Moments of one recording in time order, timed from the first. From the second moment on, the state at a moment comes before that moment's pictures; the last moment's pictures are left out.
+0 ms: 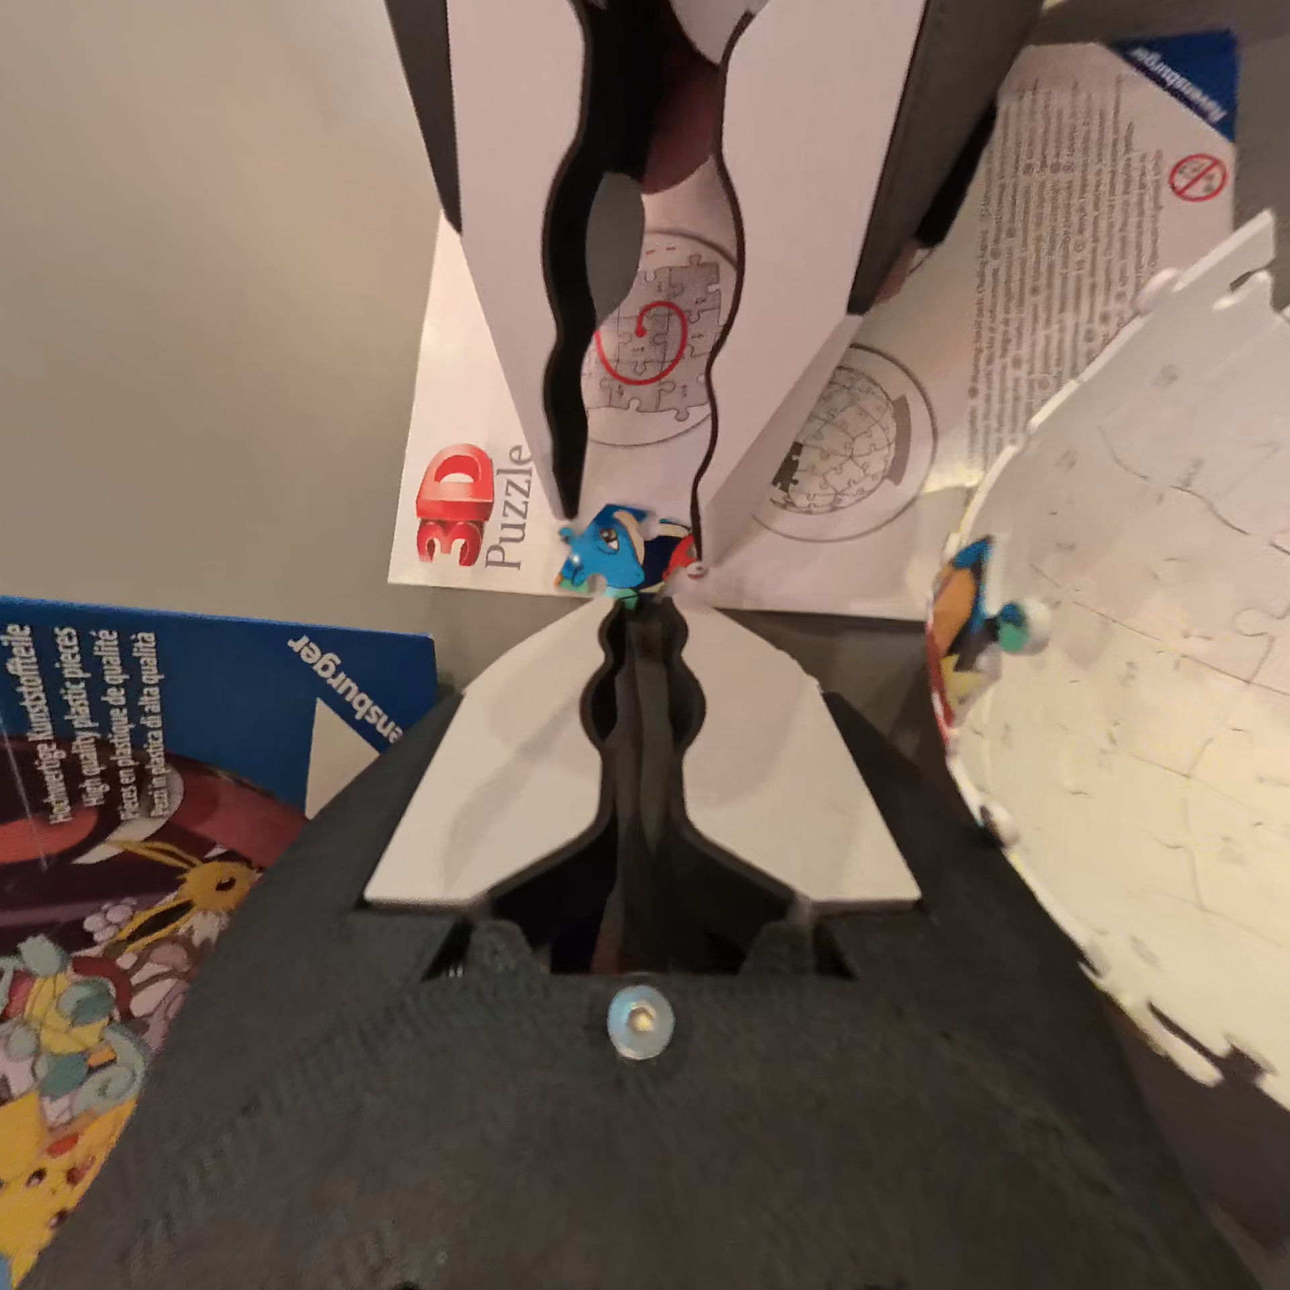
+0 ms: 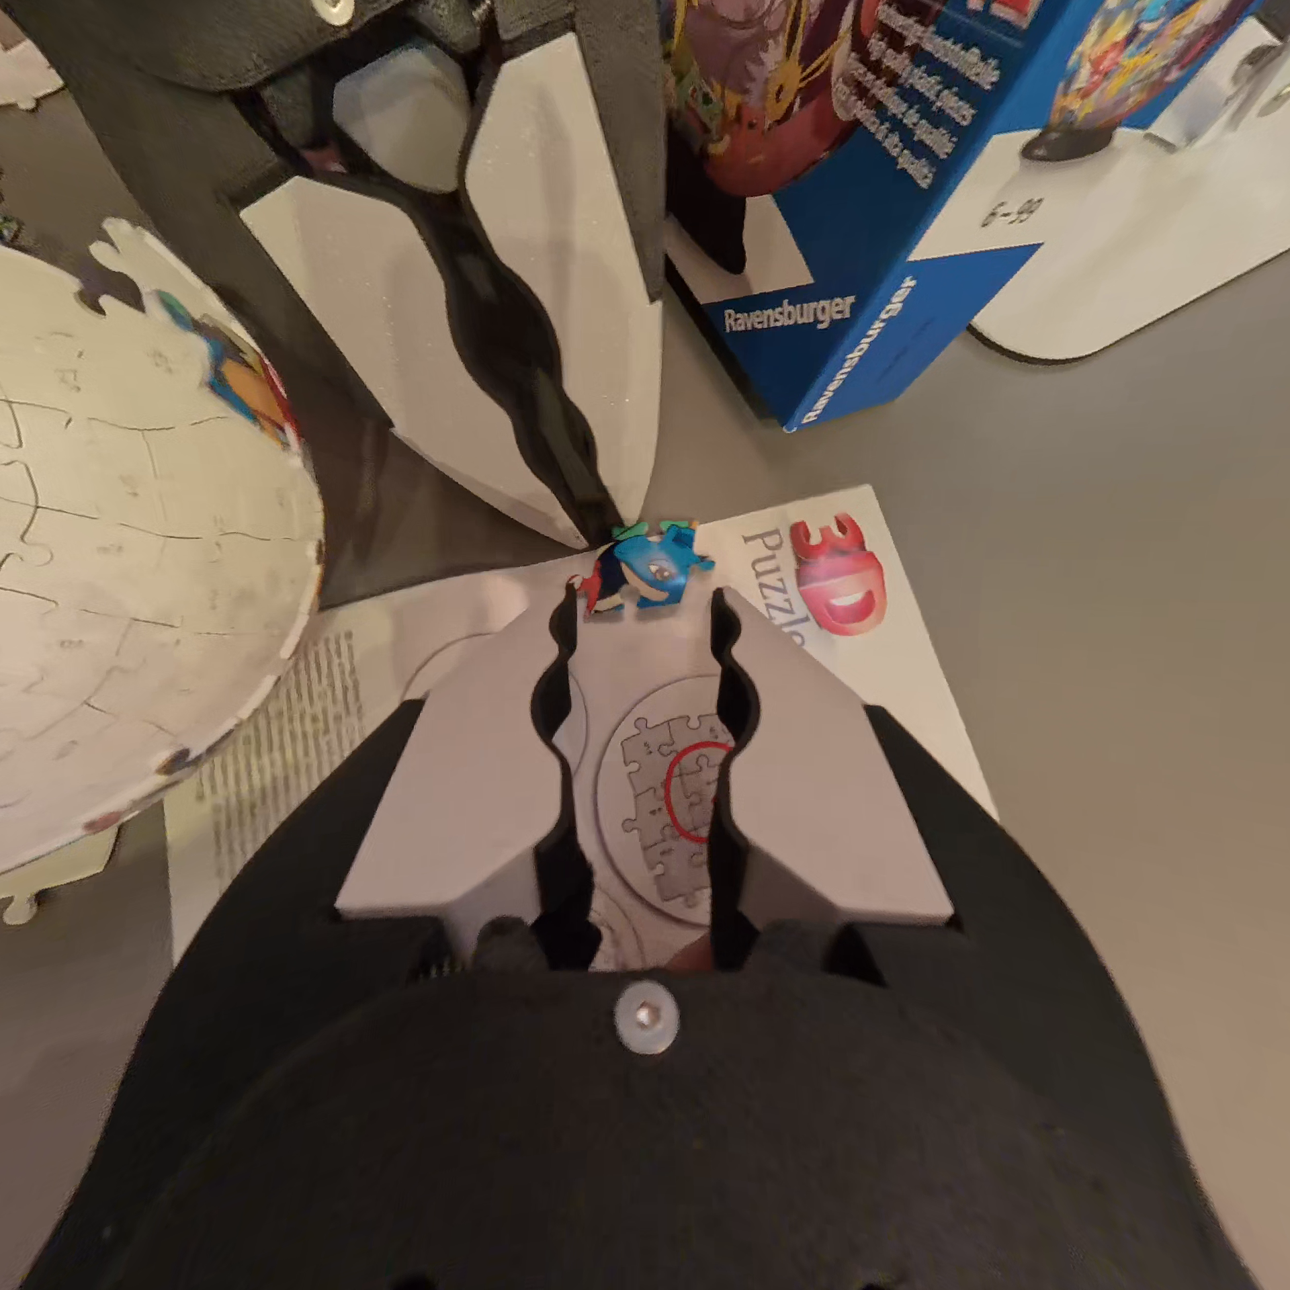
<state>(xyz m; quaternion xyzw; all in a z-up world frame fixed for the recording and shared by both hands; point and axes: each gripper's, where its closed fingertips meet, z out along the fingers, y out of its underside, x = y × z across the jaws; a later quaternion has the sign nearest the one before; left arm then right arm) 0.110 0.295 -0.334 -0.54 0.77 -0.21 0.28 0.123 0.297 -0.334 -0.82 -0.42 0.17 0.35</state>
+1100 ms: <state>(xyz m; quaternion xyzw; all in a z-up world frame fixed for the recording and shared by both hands) 0.109 0.308 -0.282 -0.47 0.77 -0.16 0.41 0.111 0.294 -0.253 -0.77 -0.29 0.40 0.39</state>
